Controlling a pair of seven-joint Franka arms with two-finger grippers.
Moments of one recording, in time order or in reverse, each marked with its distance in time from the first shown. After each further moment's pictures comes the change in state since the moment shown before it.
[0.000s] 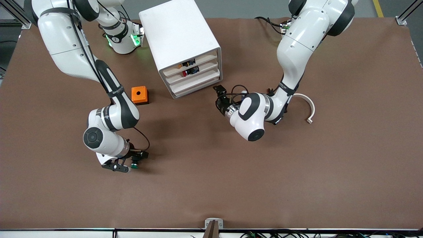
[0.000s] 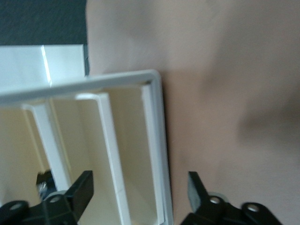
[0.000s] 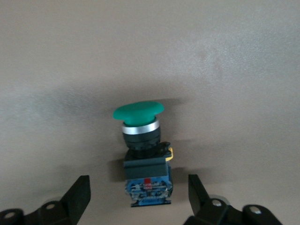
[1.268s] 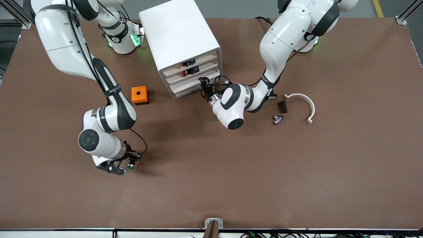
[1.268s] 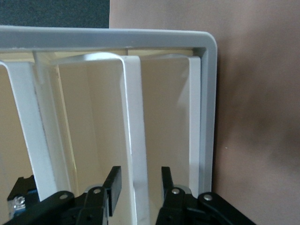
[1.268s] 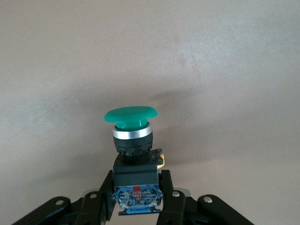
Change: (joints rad) left arm -0.131 0.040 0.000 0.004 -0.084 0.031 -0.069; right arm 0.003 -0.040 0.001 0.061 -0.005 -0.131 0.114
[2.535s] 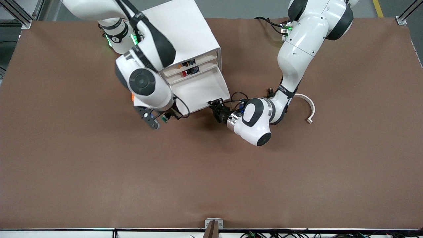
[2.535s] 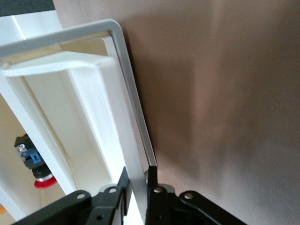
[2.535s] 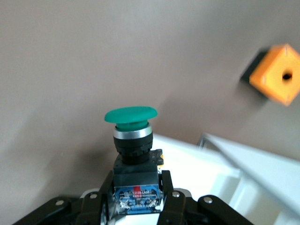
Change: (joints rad) left arm 0.153 0.004 0.016 0.037 -0.030 0.108 0.268; right arm 0.148 -0.269 0.305 -0.002 0.001 -0.392 1.039
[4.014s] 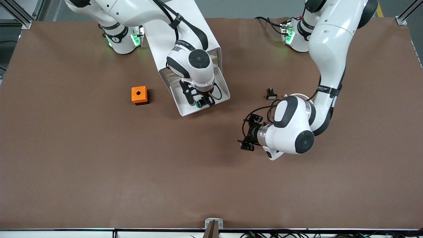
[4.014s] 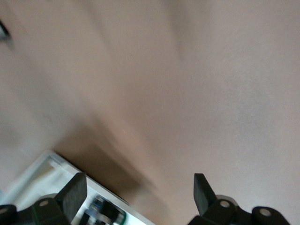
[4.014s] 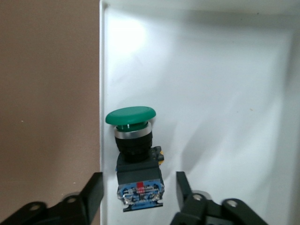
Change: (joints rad) left arm 0.158 -0.177 0.001 0.120 0.548 -0.025 0.543; right arm 0.192 0.100 0.030 -0.214 -0.185 0.417 0.573
